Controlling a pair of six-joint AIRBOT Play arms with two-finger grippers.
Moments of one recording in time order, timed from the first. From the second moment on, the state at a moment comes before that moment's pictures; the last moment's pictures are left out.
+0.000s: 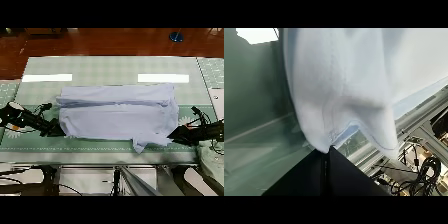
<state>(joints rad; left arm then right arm) 0.37 -1.50 0.68 1.00 -1.39 -1.06 -0.55 -1.04 0.48 -1.03 1.43 1.14</state>
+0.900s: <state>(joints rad) 0.36 -1.50 0.68 1.01 -1.39 -1.05 -0.55 -0.99 0.48 -1.09 1.31 1.23</state>
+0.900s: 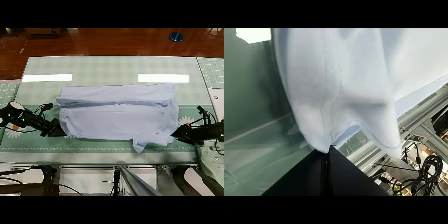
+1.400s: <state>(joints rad) 0.36 -1.50 0.68 1.01 -1.39 -1.04 -0.55 -1.05 0.40 -1.02 1.24 1.25</state>
